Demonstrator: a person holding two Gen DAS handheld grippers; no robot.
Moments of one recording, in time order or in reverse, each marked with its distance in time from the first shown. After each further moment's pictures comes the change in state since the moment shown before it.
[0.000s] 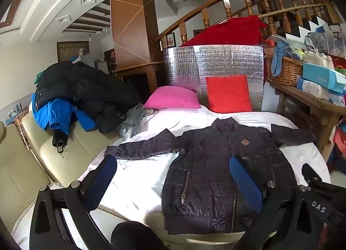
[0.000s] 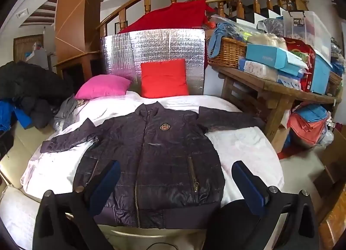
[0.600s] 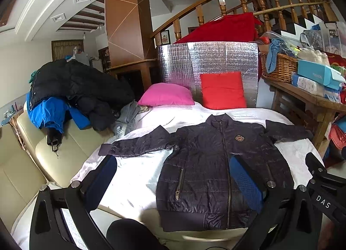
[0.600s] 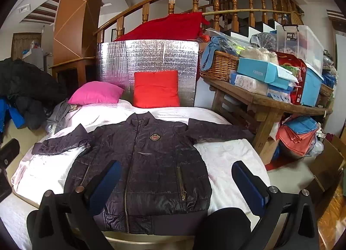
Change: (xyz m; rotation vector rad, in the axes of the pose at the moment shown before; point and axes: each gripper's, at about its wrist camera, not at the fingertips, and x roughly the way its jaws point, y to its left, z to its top) left arm 0.002 -0.011 -0.004 0.016 0.011 -0.035; right arm -0.024 -0.004 0.003 -0.028 -0.085 -0.047
